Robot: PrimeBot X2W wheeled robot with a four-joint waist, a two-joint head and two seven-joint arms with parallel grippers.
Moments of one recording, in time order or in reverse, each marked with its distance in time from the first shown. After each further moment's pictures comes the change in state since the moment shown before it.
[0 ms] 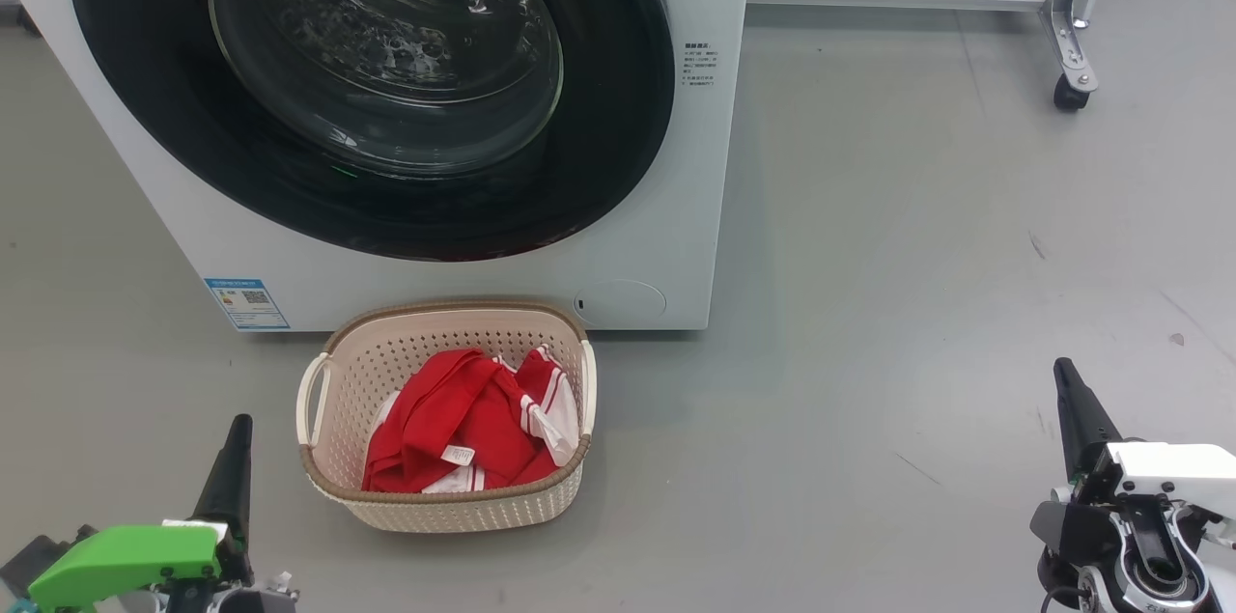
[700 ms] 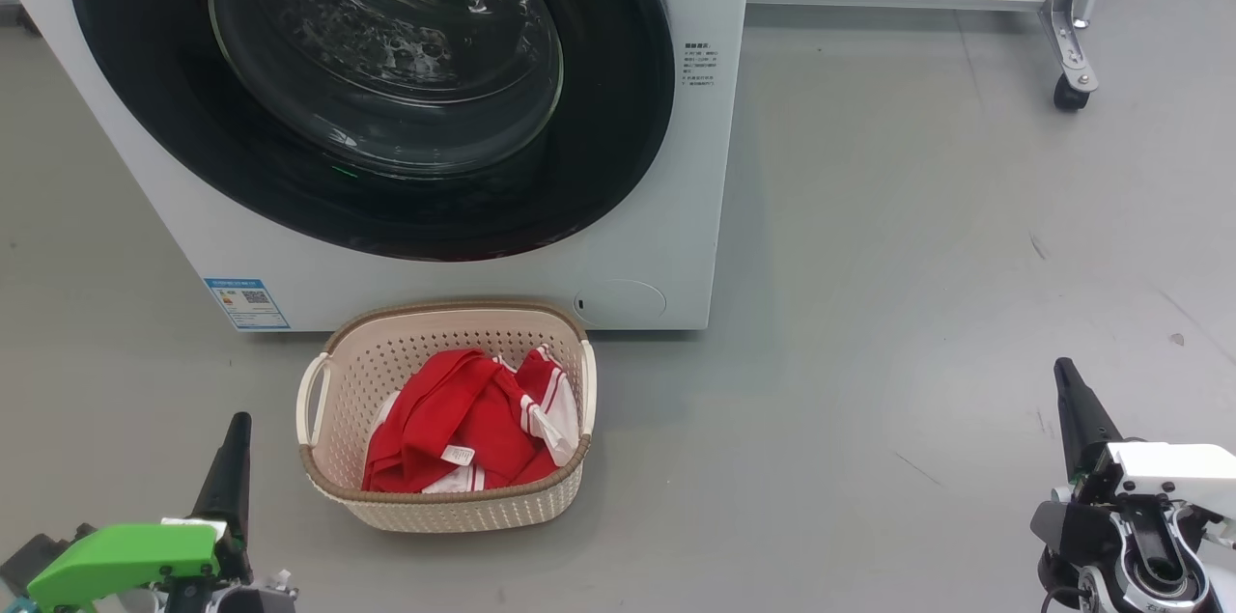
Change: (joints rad) left arm -0.003 0.000 0.002 0.001 0.000 0.000 0.000; right arm 0.000 0.000 -0.001 0.000 0.000 0.000 0.000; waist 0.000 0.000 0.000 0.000
